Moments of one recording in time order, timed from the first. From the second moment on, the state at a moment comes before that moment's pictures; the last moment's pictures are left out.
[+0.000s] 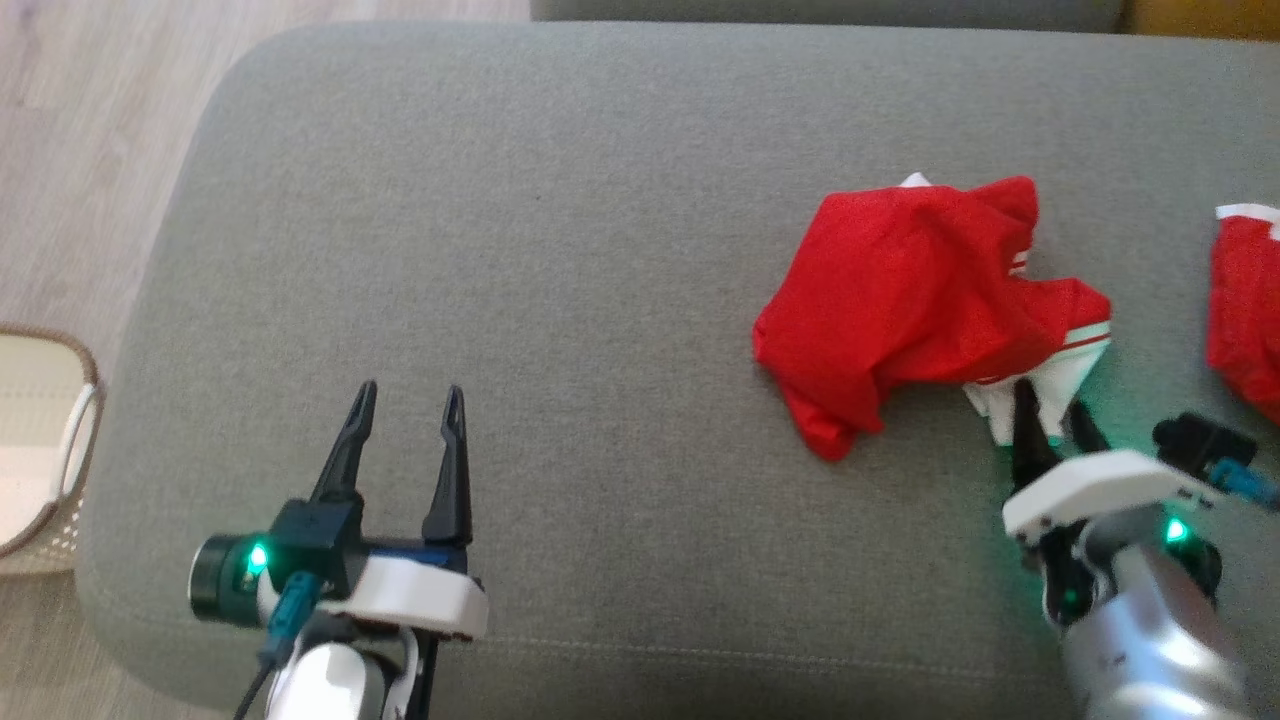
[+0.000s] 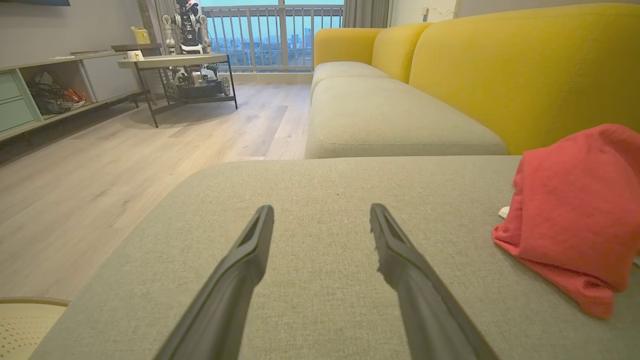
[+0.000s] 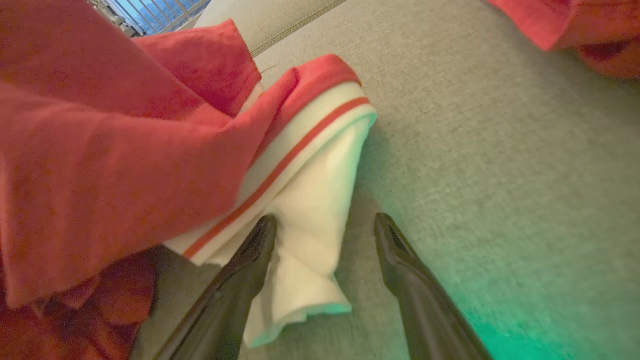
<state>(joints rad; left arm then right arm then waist) -0.01 0.05 -0.25 0.07 -0.08 0.10 -0.25 -0.43 -0.05 -0.22 0.93 0.38 0.13 -0.25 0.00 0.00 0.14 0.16</state>
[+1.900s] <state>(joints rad) -0.07 0.05 -0.43 0.09 -0.21 0.14 -0.25 -0.75 -0.07 0.57 0.90 0.58 0.13 -0.19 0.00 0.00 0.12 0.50</state>
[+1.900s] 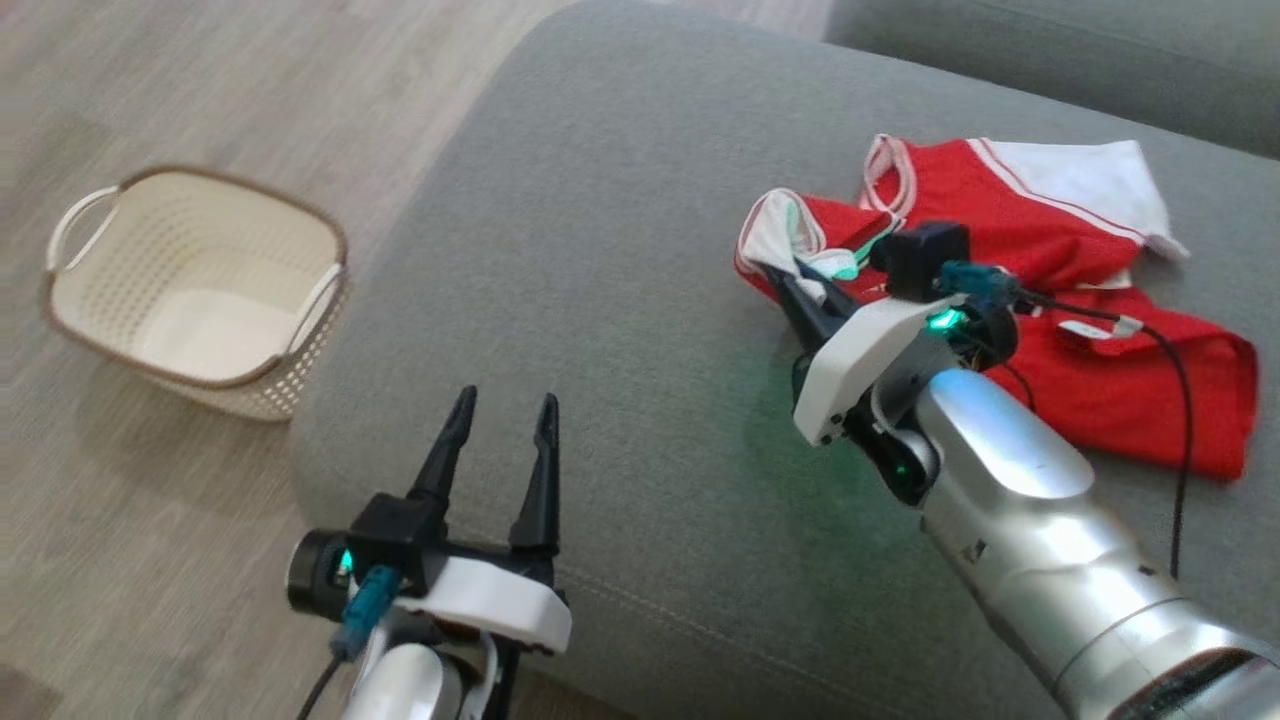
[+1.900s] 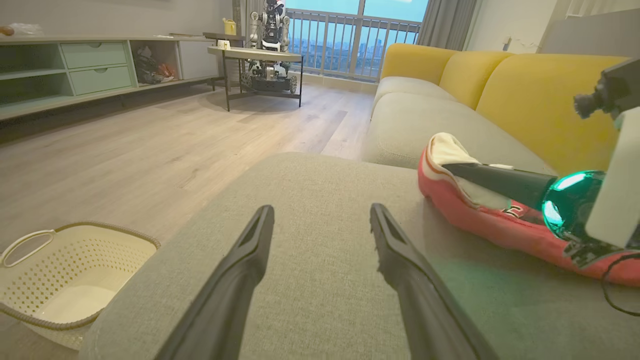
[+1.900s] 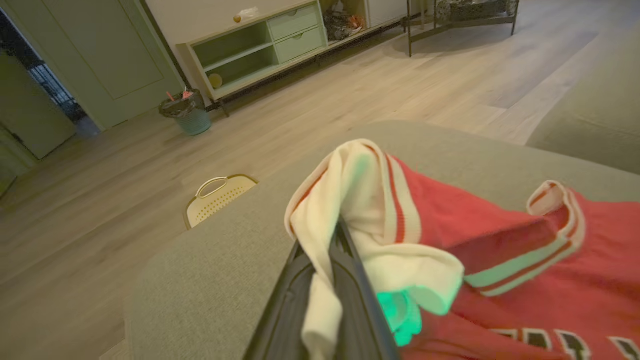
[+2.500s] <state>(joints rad) -0.06 0.05 -0.40 0.10 -0.20 0.15 -0.25 -0.88 -0.07 0.65 1.07 0.74 0.13 -0.24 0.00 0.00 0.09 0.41</state>
